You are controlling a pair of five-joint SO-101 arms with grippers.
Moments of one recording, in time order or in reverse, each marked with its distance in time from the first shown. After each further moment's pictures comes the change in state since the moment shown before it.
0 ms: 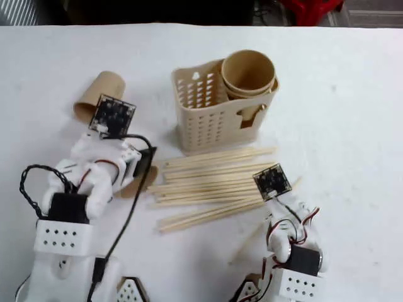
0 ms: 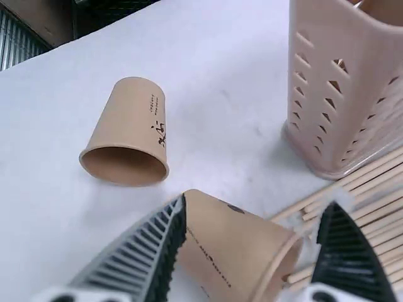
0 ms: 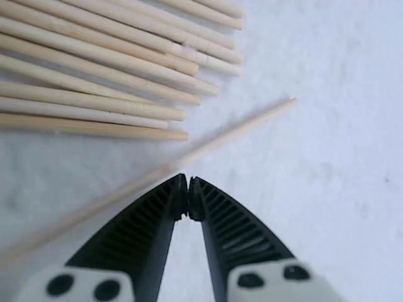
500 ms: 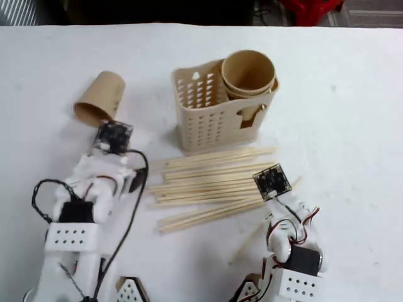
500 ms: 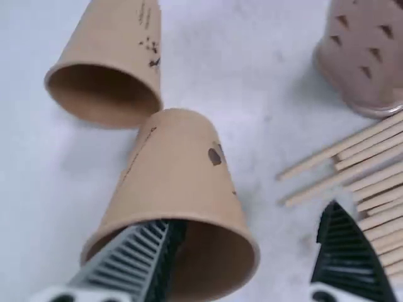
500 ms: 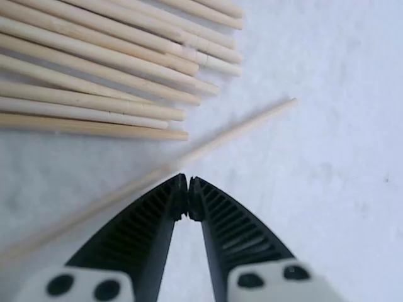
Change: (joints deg) left arm -4.6 0.0 19.0 -12.7 -3.1; right arm 0.0 0.0 0.0 0.0 0.0
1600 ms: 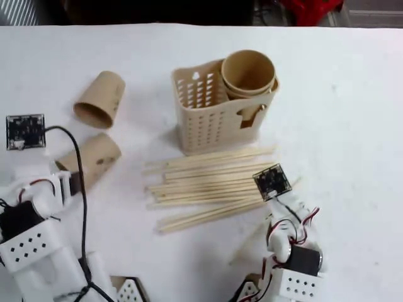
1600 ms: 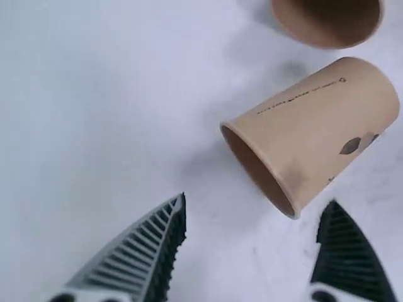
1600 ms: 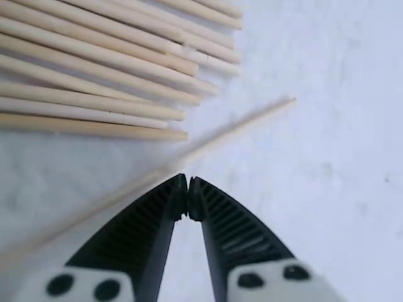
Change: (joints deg) left arm -31.7 0.0 -17.4 26.1 -2.2; right arm 0.0 0.0 0.0 0.0 0.0
